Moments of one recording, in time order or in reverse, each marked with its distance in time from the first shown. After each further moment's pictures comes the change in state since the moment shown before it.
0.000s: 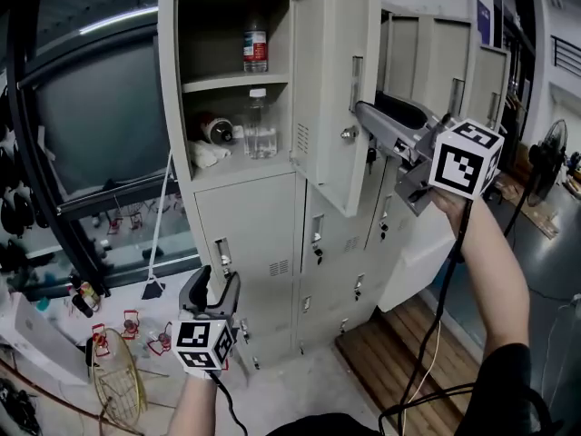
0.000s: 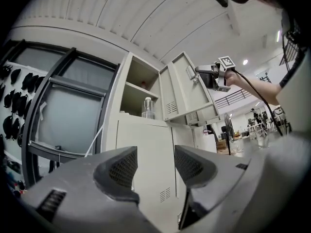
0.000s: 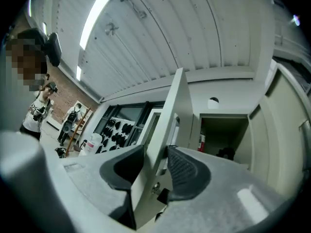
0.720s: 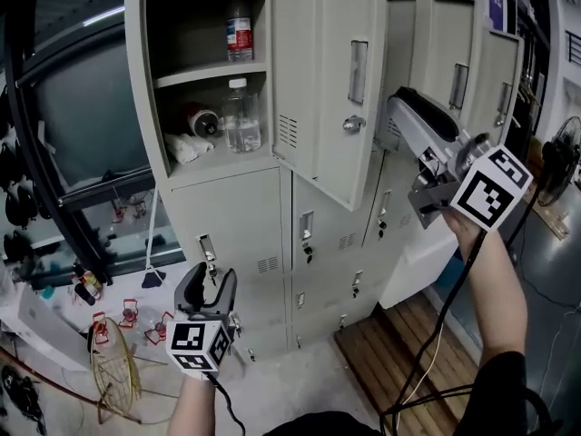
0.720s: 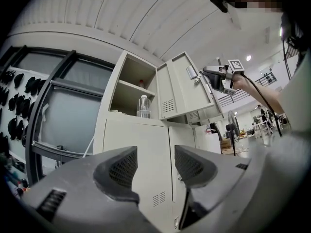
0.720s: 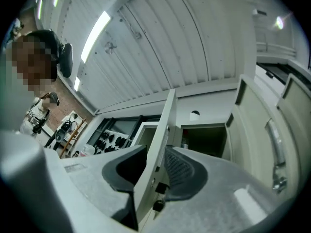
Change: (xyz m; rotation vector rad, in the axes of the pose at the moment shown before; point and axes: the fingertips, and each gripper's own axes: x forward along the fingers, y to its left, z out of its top) left arm 0.032 -0.042 0.000 0.008 0.007 0.054; right arm -0.067 -0.062 -0.002 0.029 -0.185 -0.066
